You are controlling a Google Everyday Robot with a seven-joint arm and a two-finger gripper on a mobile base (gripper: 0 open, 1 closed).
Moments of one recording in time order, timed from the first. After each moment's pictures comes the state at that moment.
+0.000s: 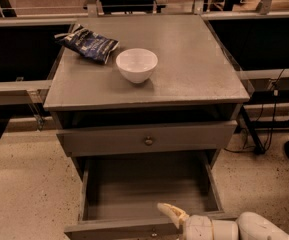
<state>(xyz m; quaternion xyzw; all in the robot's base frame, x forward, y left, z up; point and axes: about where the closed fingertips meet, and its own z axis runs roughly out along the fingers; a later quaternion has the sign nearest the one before) 0.334 -0.038 0.564 -0.43 0.62 0.48 0.44</state>
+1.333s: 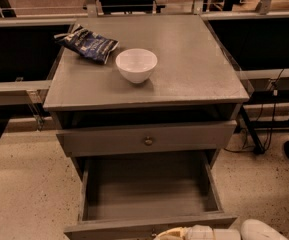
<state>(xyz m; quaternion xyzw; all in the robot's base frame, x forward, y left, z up) 0.307 -0.049 0.537 -0.49 0.62 0.44 0.44</state>
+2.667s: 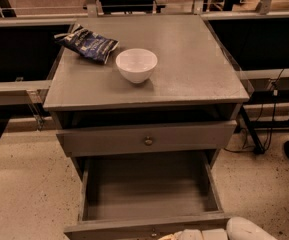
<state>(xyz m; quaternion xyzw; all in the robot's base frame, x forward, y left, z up) 0.292 -0.028 0.503 -0.56 0.54 0.45 0.44</state>
